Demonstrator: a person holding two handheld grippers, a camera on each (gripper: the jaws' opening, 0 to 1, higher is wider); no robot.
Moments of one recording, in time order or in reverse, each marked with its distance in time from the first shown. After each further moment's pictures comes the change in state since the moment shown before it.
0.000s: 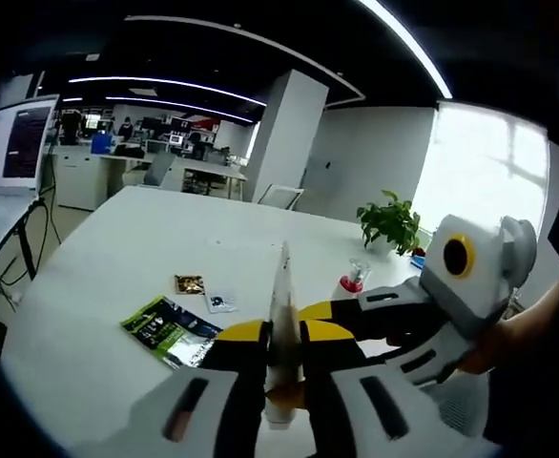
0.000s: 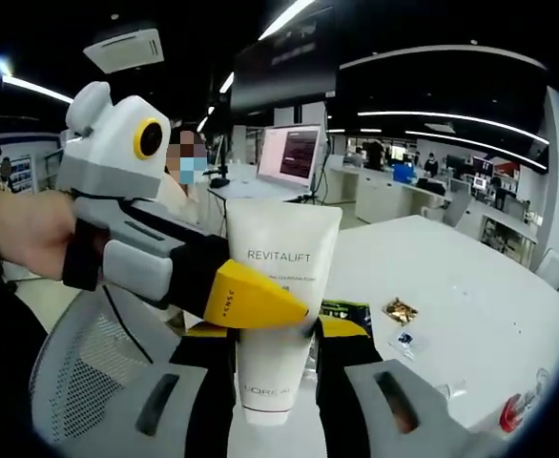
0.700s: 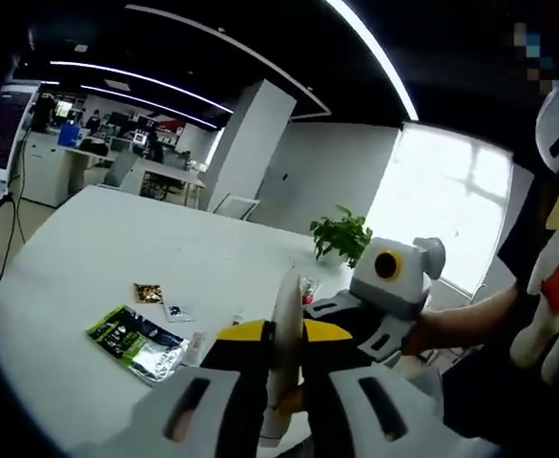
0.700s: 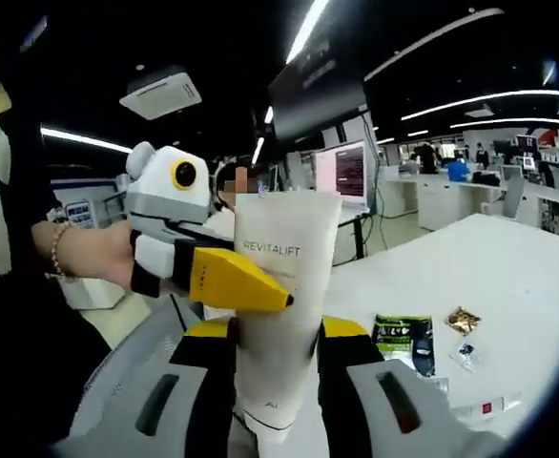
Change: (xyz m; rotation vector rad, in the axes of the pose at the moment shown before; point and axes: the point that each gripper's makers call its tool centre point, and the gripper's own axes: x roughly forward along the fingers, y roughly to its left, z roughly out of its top) left arm -0.024 -0.037 0.022 0.005 -0.040 -0.307; right arm -0.022 0.027 0.025 0.120 -0.163 0.394
